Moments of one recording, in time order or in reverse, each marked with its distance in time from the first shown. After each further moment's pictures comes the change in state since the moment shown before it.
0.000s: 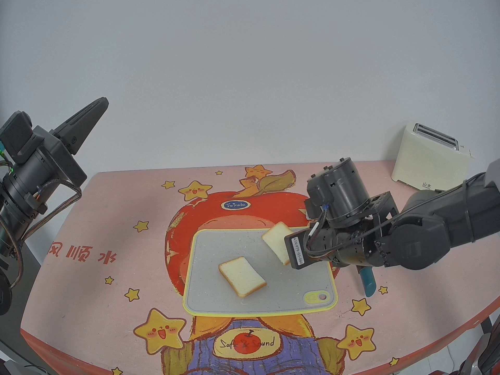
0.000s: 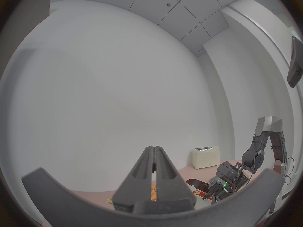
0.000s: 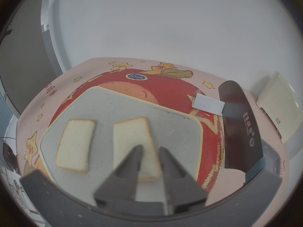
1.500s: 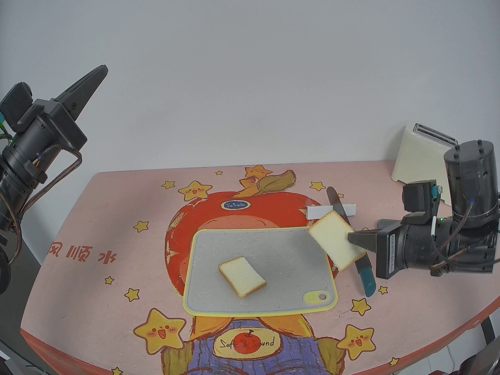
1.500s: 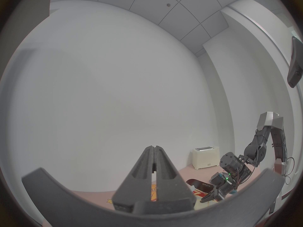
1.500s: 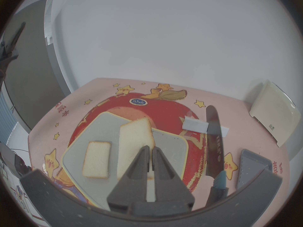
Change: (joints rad) left arm 0.000 0.044 -0.123 -0.006 0.022 -0.014; right arm -0.001 -0.501 0.323 -0.009 0.139 0.074
